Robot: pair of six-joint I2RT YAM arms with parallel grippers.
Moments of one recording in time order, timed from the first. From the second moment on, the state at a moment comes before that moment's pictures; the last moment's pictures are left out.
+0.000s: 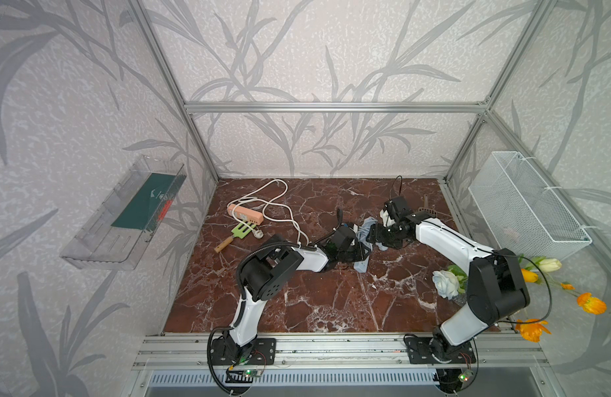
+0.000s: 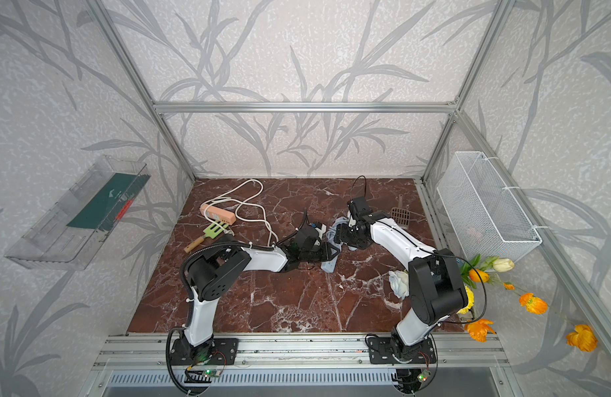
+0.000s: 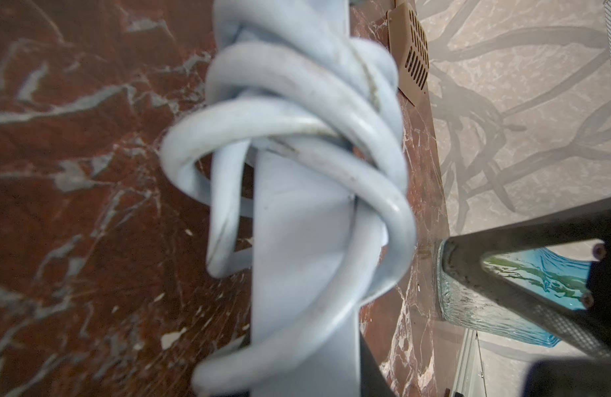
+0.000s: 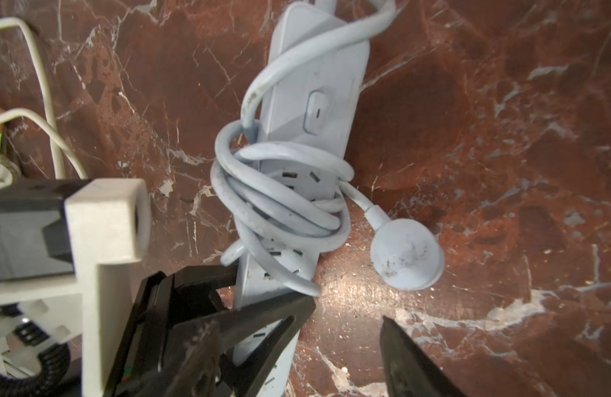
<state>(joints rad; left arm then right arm) -0.81 2.06 1.10 0.34 0.24 -0.90 0.35 1.63 1.15 -0.66 -0.21 0.56</state>
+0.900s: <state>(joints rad) -0.79 2.07 1.08 0.37 0.26 -0.93 0.42 1.87 1.31 -0.53 -0.02 0.63</state>
